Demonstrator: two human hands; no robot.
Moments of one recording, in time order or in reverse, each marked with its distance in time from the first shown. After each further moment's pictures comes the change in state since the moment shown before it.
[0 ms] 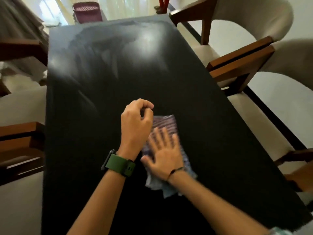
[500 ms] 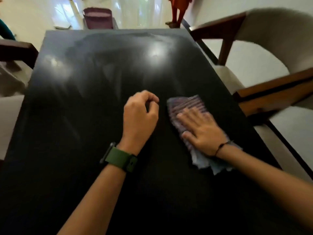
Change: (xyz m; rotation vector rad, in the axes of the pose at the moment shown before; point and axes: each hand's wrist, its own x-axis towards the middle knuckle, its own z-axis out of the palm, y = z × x) left_hand 0.160 -0.063 0.044 0.025 0.128 0.047; right_hand 0.198 0.152 -0.072 -0.188 0.067 -0.124
